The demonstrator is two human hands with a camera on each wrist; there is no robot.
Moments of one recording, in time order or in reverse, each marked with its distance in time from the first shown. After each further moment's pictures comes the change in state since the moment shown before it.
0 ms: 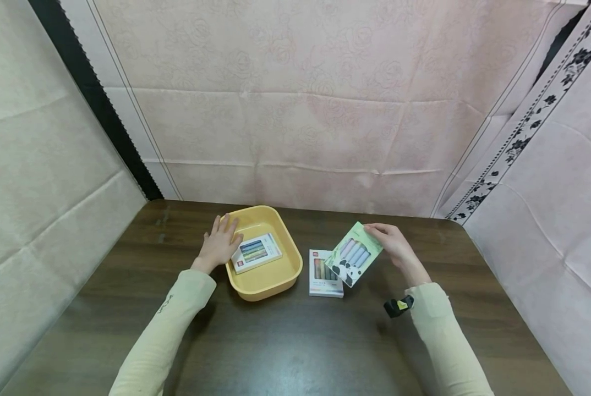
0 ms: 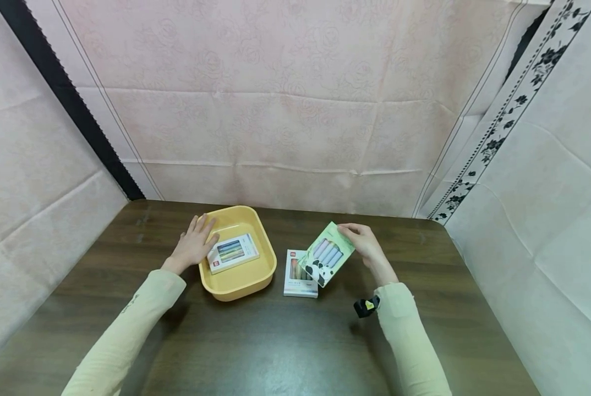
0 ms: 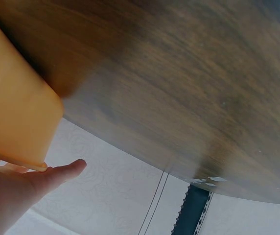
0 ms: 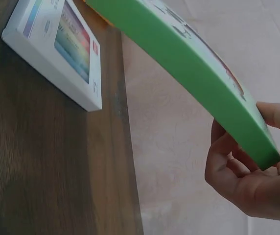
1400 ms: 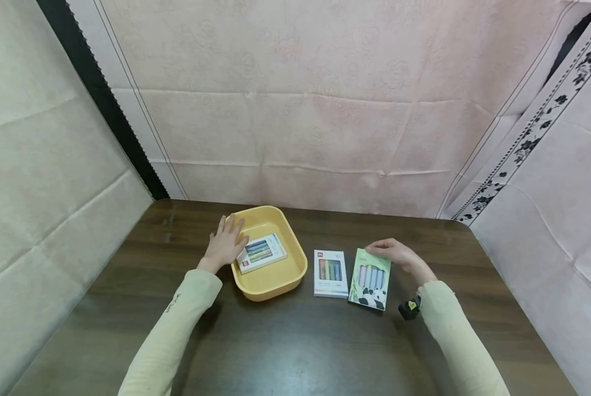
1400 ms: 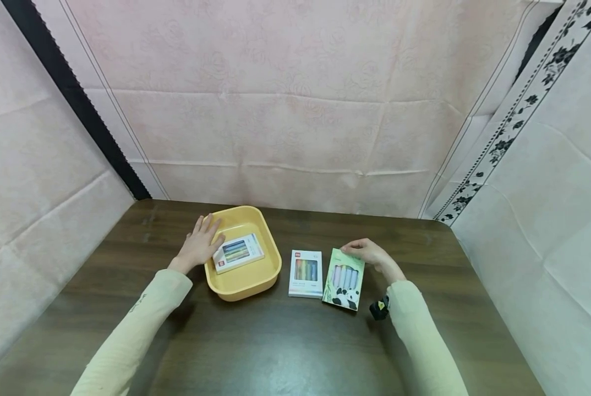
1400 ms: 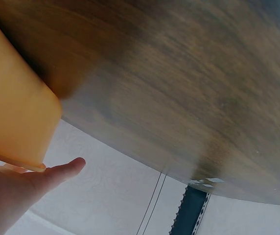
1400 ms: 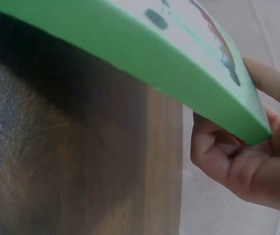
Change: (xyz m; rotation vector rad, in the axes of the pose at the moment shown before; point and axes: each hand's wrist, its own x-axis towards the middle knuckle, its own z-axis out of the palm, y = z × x) left_hand 0.001 0.002 0.000 0.009 -0.017 -0.024; right_hand 0.016 0.041 -0.013 -0.211 -0.306 0.044
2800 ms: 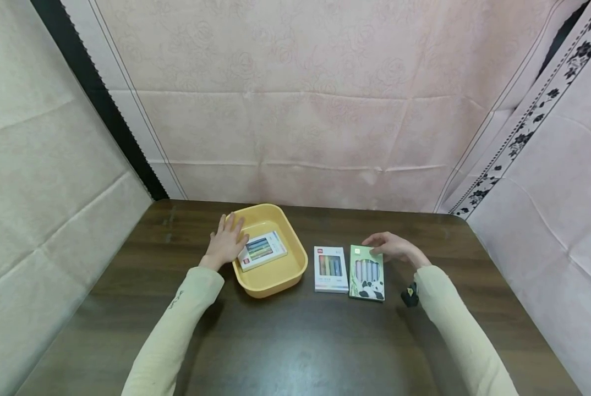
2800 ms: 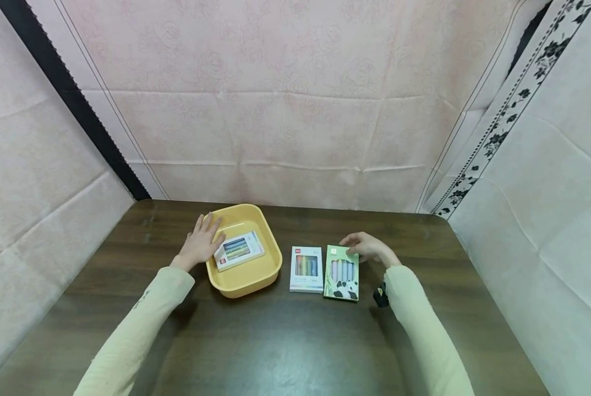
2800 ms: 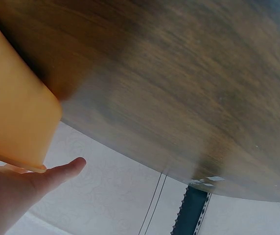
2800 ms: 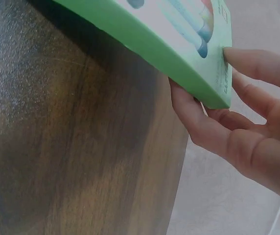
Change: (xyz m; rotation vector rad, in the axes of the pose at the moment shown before) left_hand 0.000 -0.001 -0.001 0.003 -0.022 0.010; right_hand 0.005 -0.004 -0.004 -0.063 -0.097 -0.008
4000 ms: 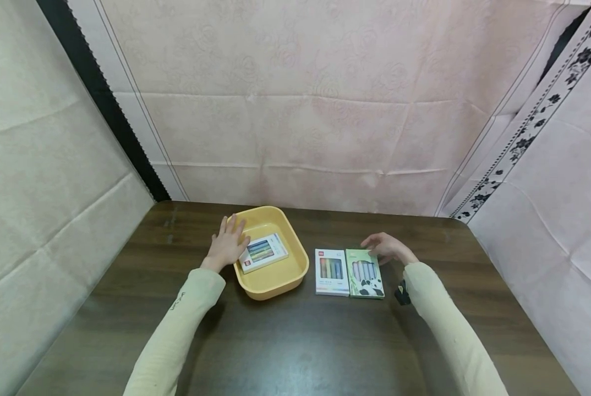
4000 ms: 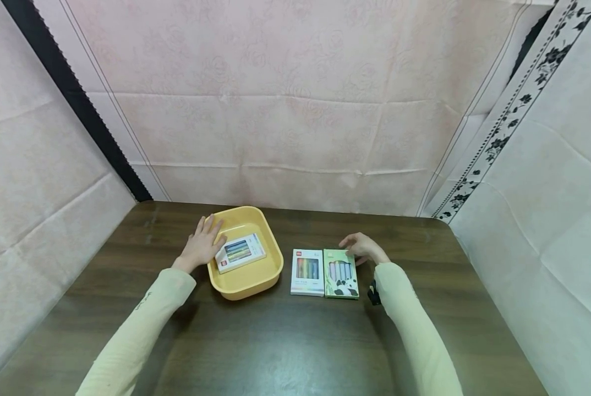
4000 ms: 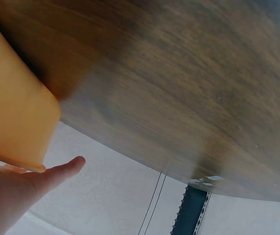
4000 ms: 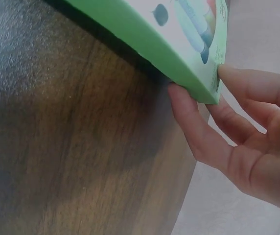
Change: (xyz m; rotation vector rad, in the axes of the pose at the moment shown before) left_hand 0.000 0.000 0.001 0.017 0.014 -0.010; right_hand 0.026 -0.001 0.007 -0.013 0.085 0.166
